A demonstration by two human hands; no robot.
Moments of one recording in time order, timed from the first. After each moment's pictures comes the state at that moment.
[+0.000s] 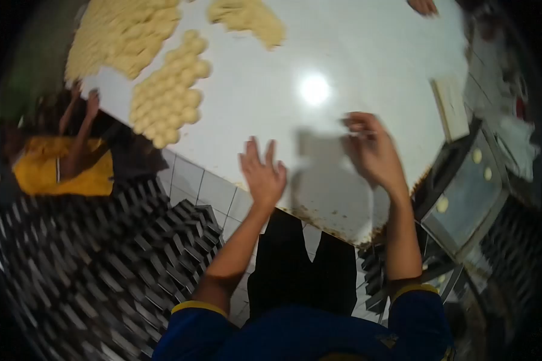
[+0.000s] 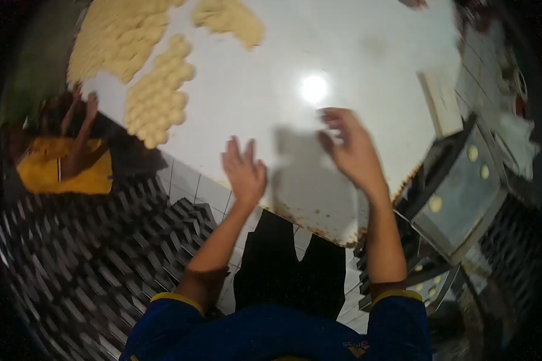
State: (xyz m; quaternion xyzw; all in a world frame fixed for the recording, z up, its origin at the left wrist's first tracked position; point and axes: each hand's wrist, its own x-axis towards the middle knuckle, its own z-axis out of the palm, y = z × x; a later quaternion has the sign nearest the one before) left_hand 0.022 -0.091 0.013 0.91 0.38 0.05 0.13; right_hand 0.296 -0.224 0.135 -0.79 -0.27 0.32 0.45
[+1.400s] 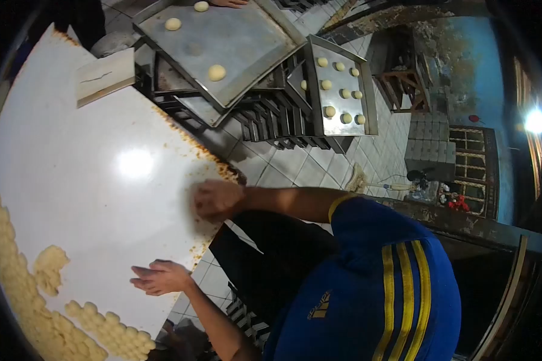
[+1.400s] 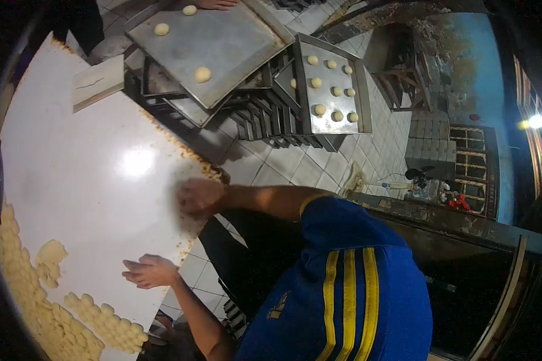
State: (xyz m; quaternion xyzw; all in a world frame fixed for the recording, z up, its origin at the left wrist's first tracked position) left_hand 0.017 -0.092 -0.004 0.96 0.28 0.09 0.01; right_hand 0.100 -0.404 0.022 -0.88 -0.35 0.04 0.31
